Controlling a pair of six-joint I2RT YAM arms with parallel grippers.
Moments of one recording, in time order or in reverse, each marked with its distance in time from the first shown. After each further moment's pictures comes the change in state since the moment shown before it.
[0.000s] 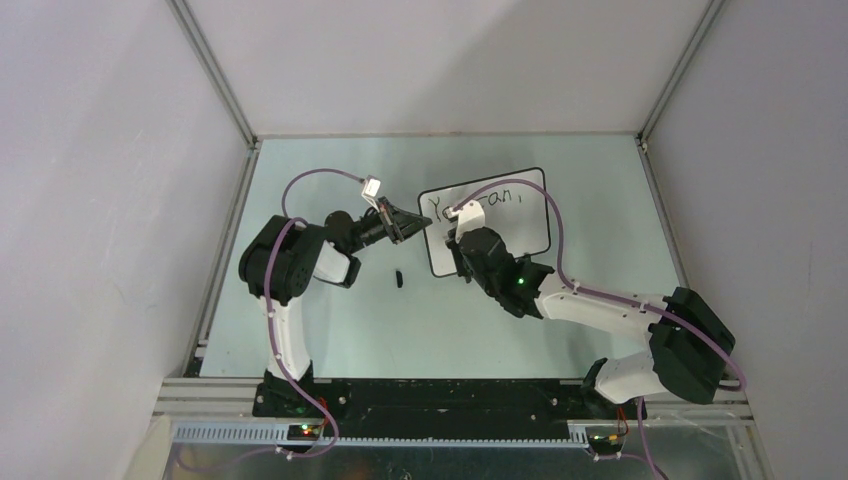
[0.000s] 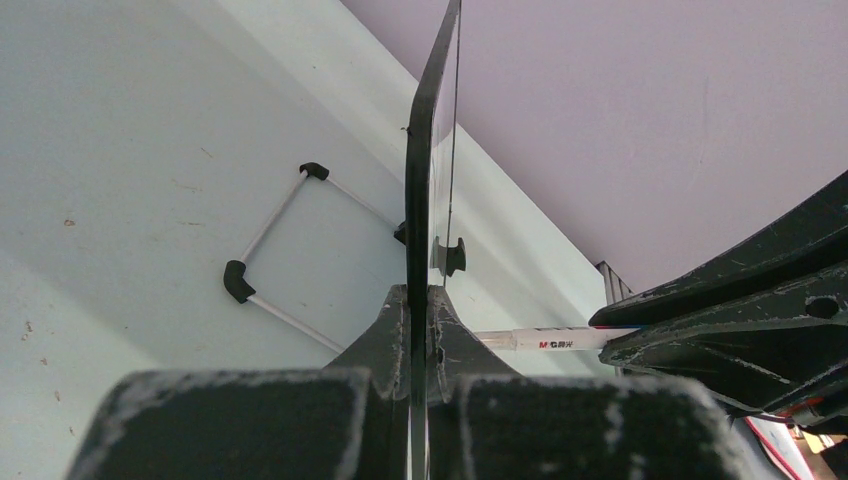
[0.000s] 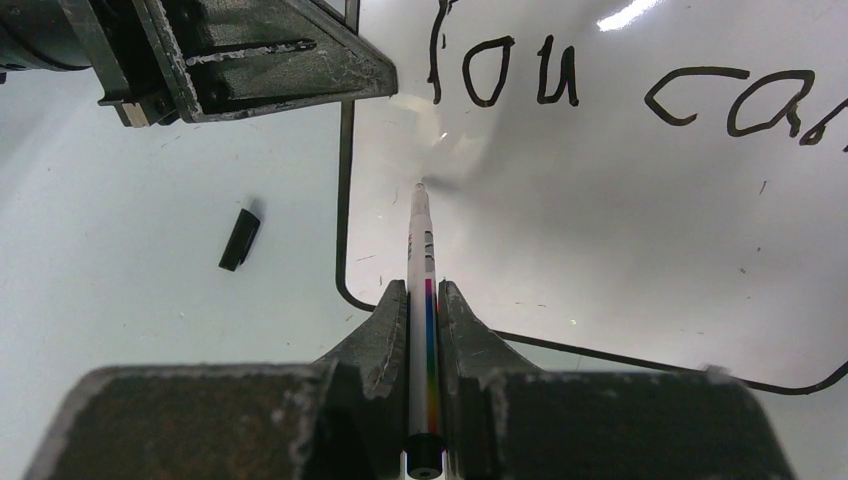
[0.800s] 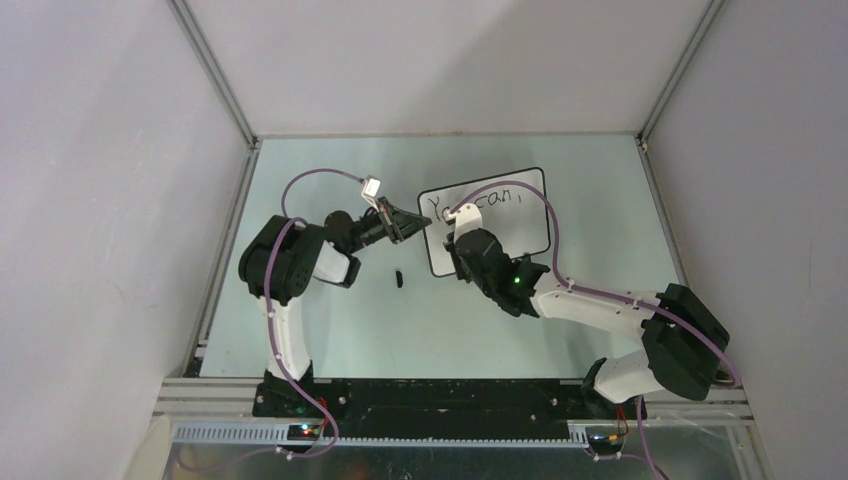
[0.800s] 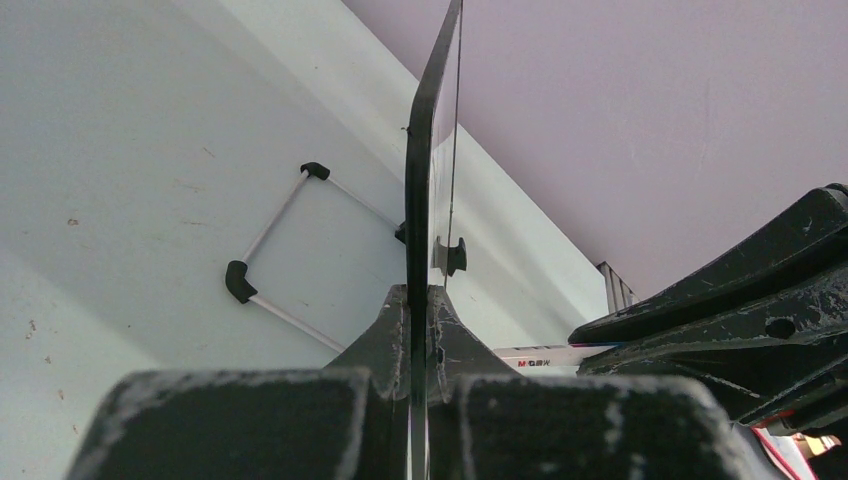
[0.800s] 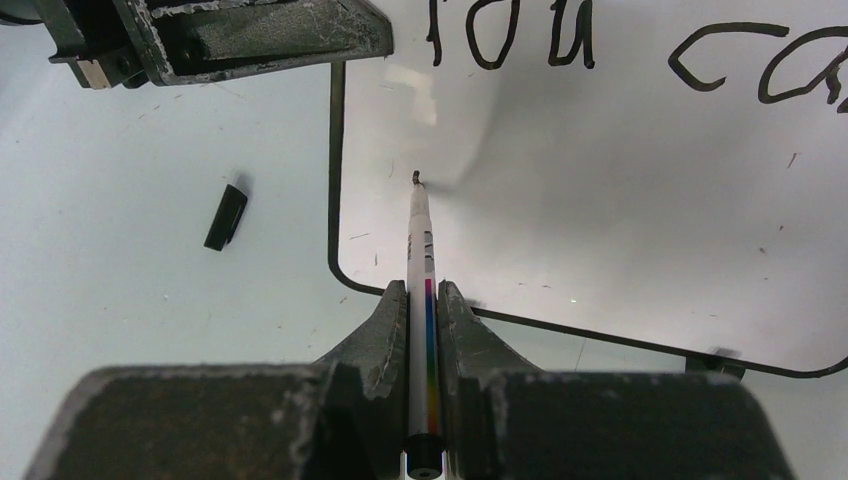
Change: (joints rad) left arm 0.002 0.000 0.000 -0.001 0.000 0.000; right arm -0.006 0.031 0.004 -0.033 -0.008 0.015
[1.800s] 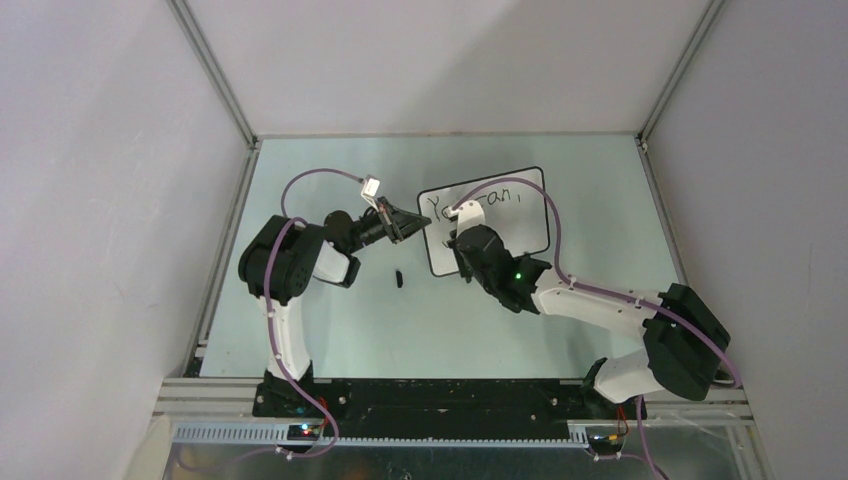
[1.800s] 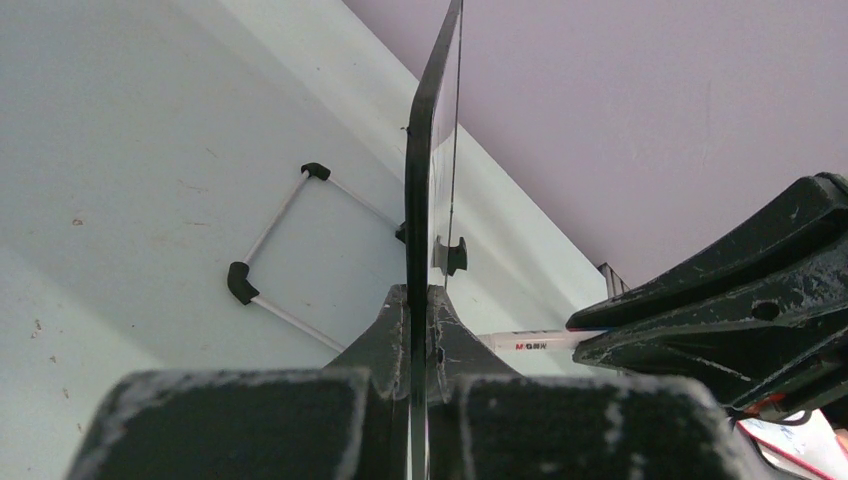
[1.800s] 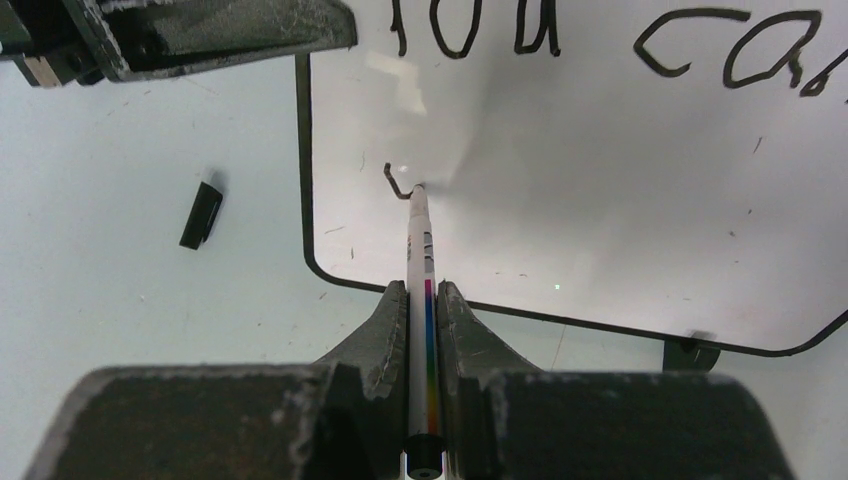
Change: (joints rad) left arm 0.001 0.000 0.000 0.000 -0.001 0.000; right arm -0.016 -0.001 0.018 -0.055 0.010 0.003
